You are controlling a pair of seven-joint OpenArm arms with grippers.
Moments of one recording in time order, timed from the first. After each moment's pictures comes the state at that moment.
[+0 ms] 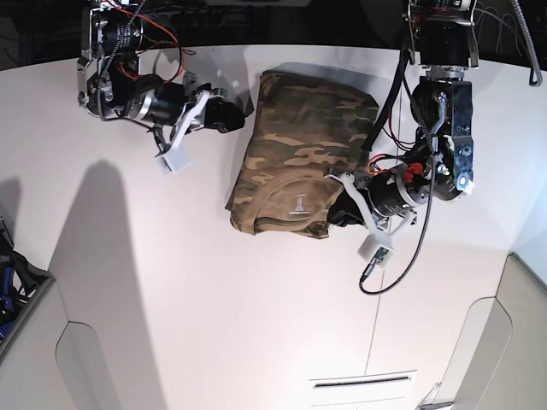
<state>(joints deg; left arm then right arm) -2.4 -10.4 -4.0 93.2 -28.5 -29.9 53.2 -11.4 1.7 7.2 92.3 46.9 33.0 -68.4</state>
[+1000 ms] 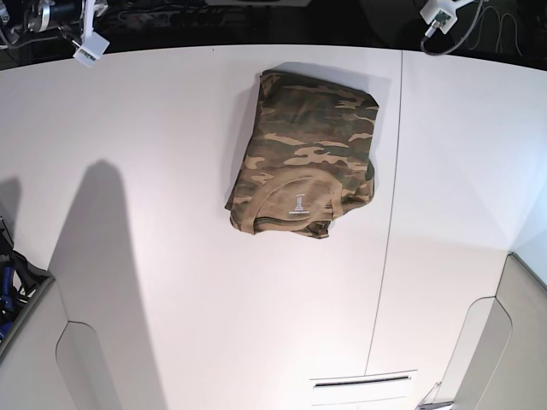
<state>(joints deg) 64.1 -15.9 -23.7 122.8 -32.5 -30.4 59.9 -45.6 34.6 9.9 109.4 65.3 33.6 -77.6</state>
